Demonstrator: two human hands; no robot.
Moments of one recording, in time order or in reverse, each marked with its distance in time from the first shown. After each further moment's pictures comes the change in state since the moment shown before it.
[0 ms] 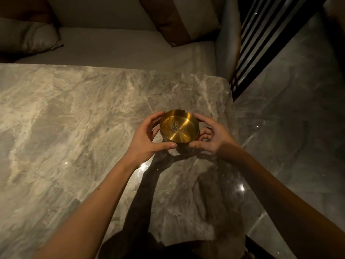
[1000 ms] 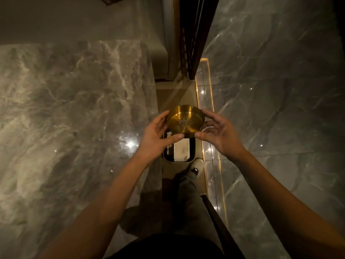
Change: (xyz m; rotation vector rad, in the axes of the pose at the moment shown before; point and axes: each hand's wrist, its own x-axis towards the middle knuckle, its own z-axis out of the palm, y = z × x) left_hand 0.063 -0.053 0.326 -0.025 -0.071 -0.309; right_hand -0.105 0.167 -0.257 0.086 0.212 0.141
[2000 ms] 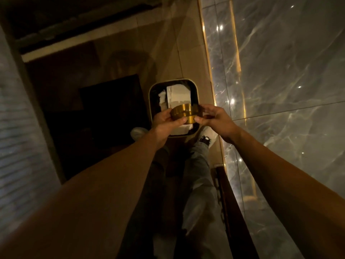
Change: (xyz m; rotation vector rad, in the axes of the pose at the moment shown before) left_hand 0.160 -0.296 0.083 0.104 0.068 -0.496; right_hand 0.092 0.370 0.000 0.274 -0.132 0.439
